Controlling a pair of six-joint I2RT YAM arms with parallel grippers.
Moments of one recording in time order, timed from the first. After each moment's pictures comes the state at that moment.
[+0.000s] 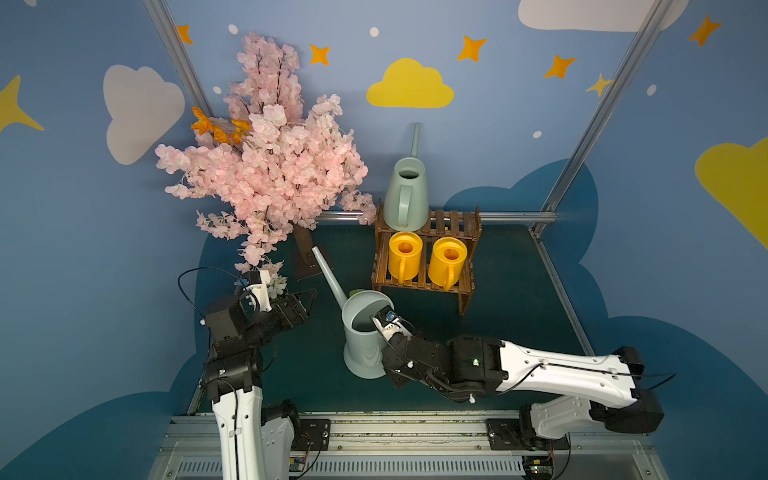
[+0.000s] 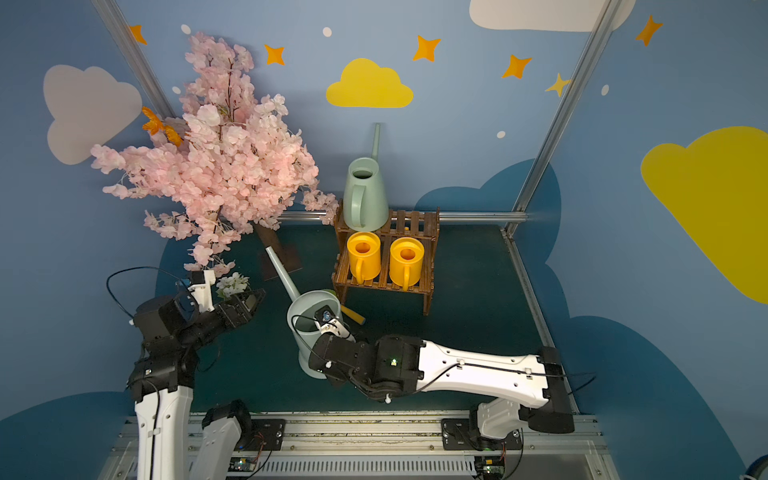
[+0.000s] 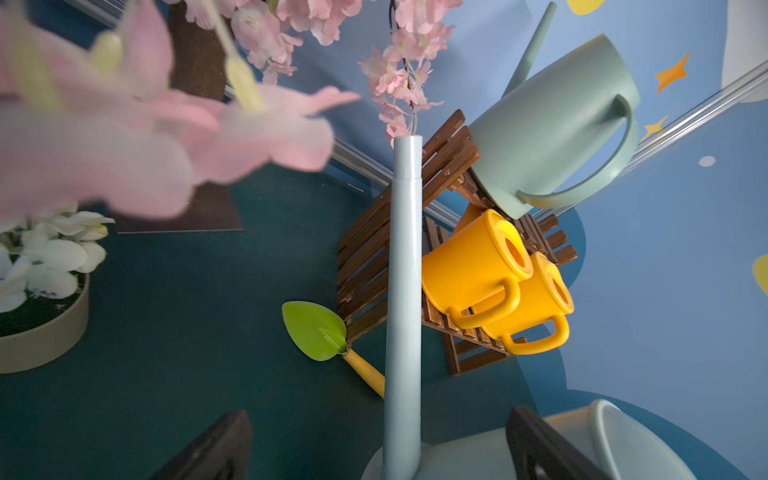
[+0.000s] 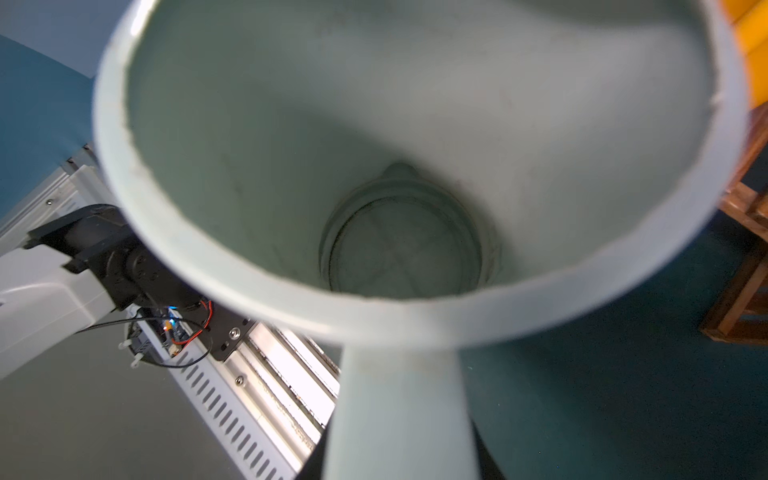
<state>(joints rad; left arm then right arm) 0.35 0.64 0.79 -0.61 0.79 -0.41 1.51 1.42 1.43 -0.88 0.44 0.60</state>
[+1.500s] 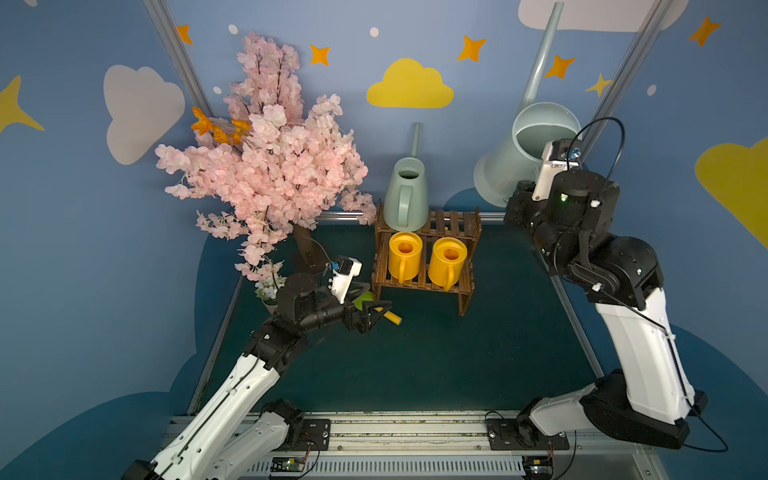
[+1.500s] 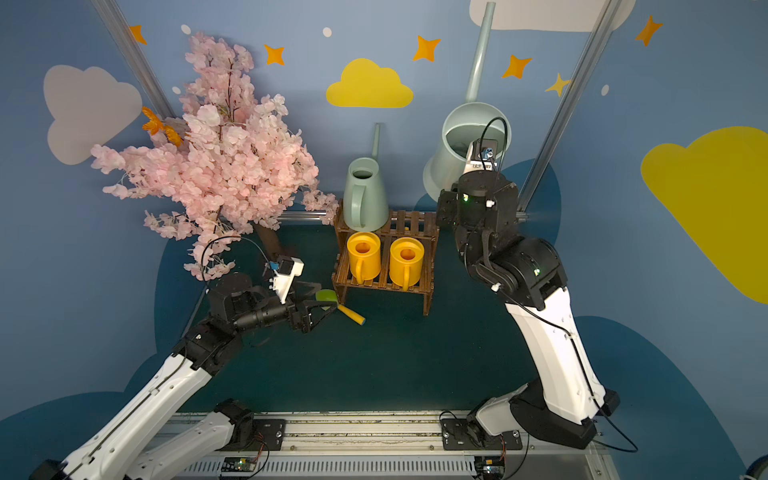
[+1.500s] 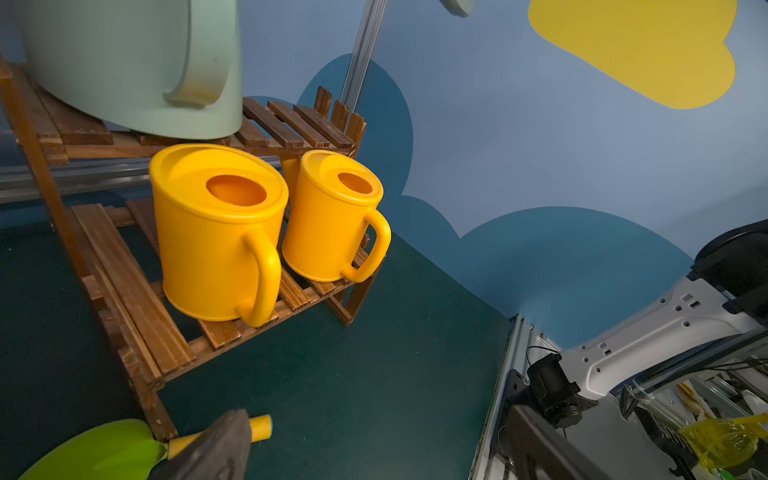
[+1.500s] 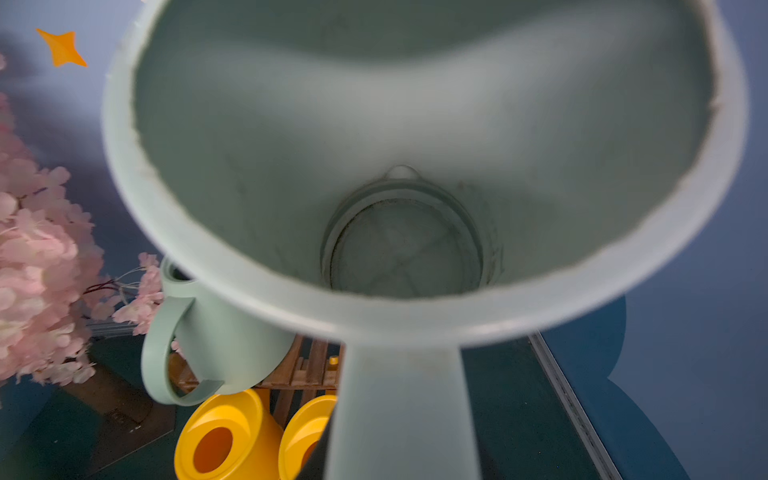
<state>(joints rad) -0.47 0.89 0.86 -0.23 0.56 -0.25 0.68 1.46 2.24 -1.01 0.67 0.22</state>
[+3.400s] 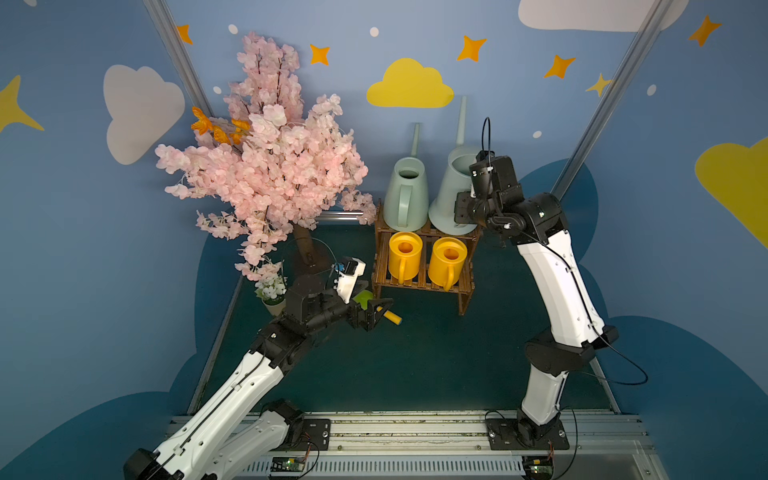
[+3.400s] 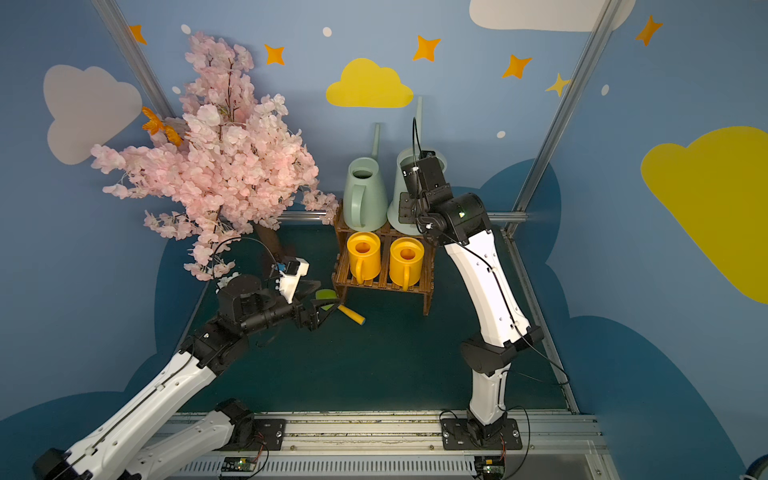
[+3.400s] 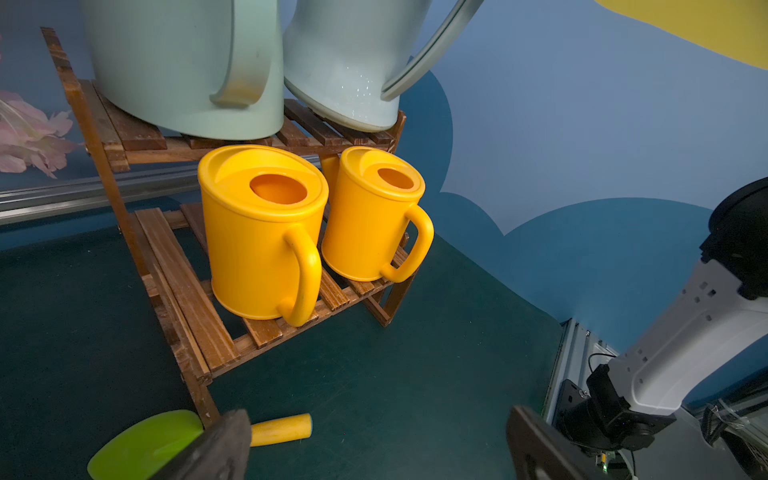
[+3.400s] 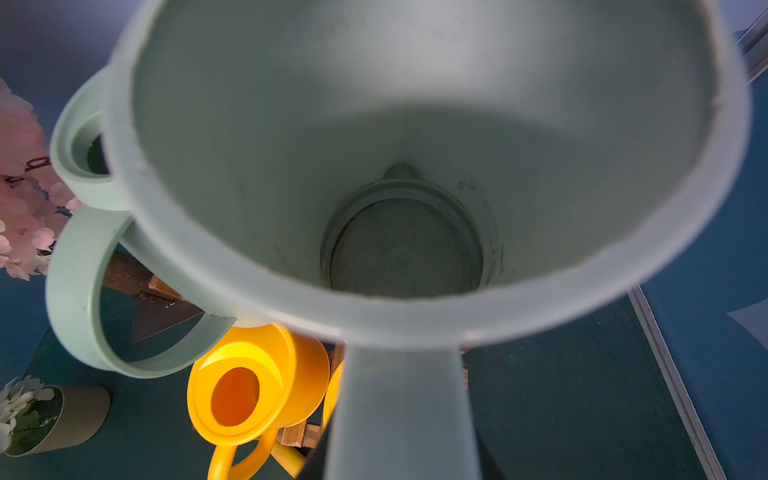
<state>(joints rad) -0.51 0.89 0.83 -0.22 0.41 -0.21 0.62 1.89 2.59 -1.32 0.41 0.38</state>
